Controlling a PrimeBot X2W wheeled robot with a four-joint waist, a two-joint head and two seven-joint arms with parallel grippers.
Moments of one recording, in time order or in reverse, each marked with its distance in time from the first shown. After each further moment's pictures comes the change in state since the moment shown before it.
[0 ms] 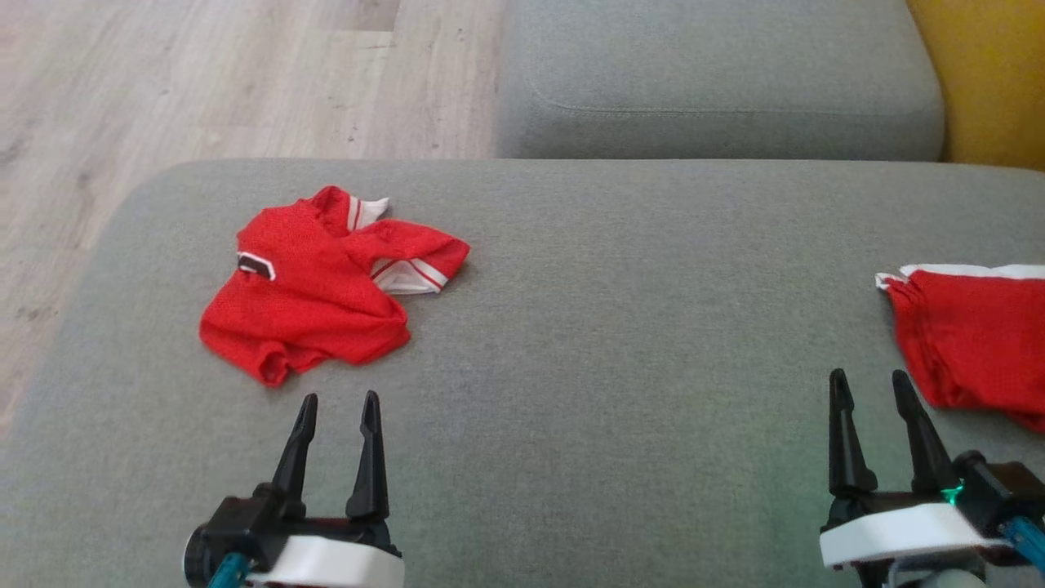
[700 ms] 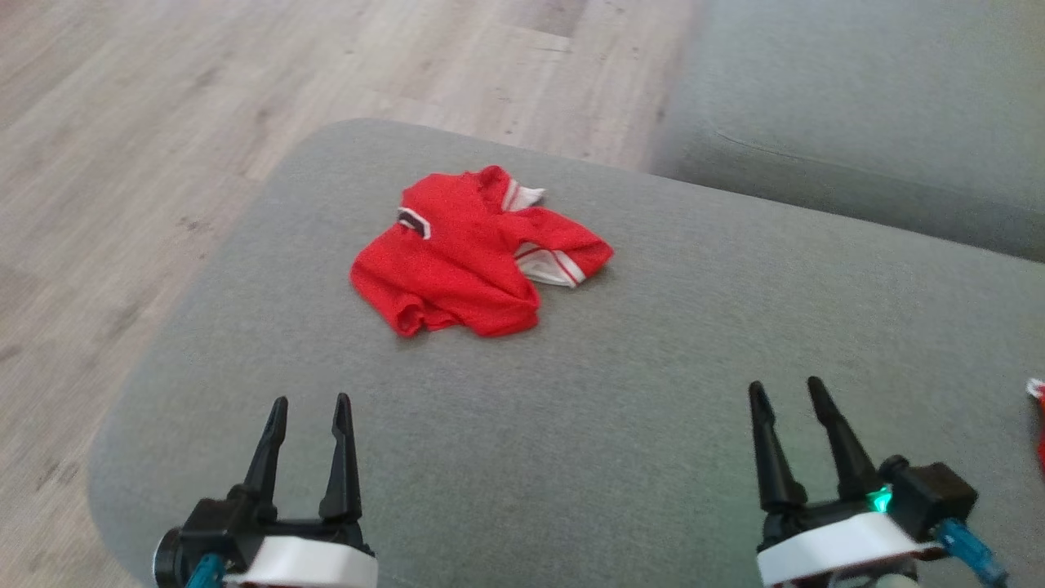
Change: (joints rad) left arm 0.000 0.000 0.079 0.028 0.053 -0.026 0.000; right arm 0.002 0.000 0.163 -0.007 0.044 0.000 -0.003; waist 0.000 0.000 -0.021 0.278
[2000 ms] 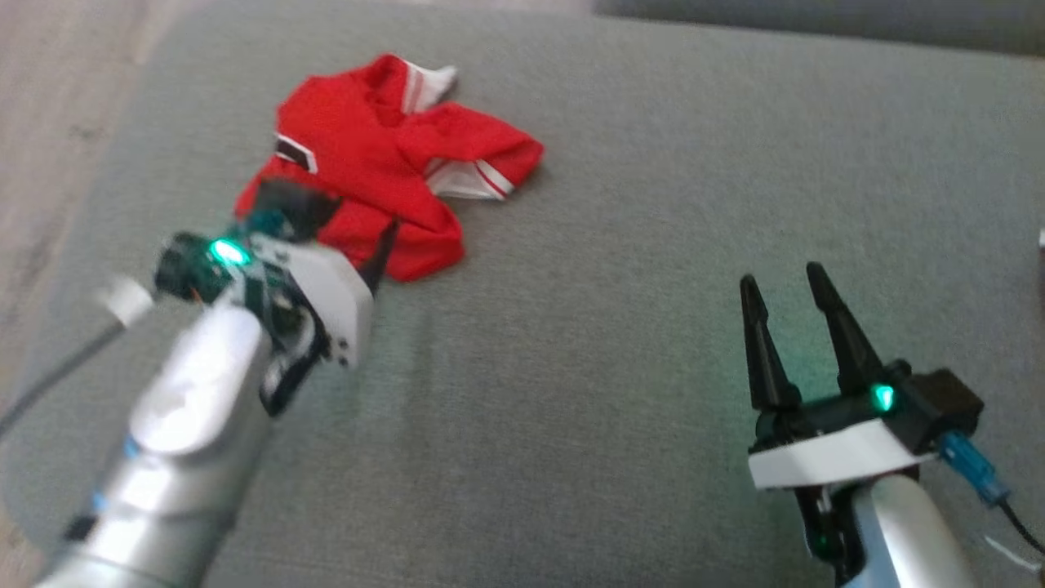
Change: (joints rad) left arm -0.662 0.187 -0.328 0.307 -0.103 -0.078 0.553; right arm -0.163 -0.001 0.009 -0.050 -0.075 0.000 0.000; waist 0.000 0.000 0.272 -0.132
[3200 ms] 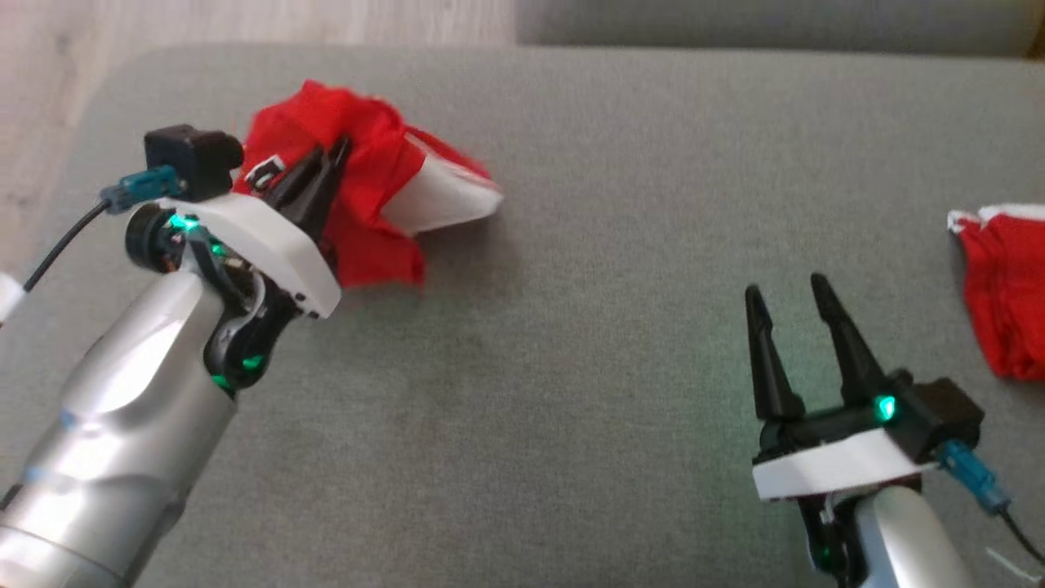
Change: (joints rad) left arm -0.132 0.172 -0.253 -0.060 -0.554 0.000 -0.179; right arm -0.008 -0.001 -0.011 0.013 -0.018 0.000 -0.001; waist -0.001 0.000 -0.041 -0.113
